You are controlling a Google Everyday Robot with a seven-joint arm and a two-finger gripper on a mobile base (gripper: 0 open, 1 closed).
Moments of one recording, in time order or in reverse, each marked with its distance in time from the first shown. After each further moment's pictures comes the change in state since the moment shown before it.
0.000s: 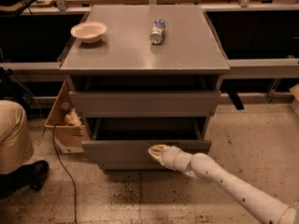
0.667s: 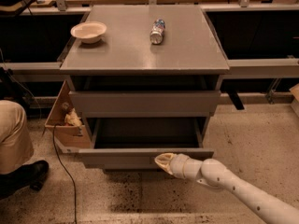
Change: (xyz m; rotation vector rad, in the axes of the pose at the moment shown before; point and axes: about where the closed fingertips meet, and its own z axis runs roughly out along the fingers) arm 0.018 0.023 -0.045 -0.072 0.051 0.026
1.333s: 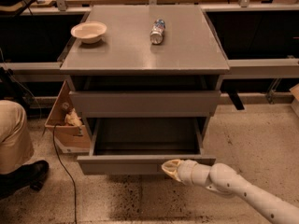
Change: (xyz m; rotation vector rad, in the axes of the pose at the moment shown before) arm 0.015 0.014 -0.038 -0.023 0.061 0.011
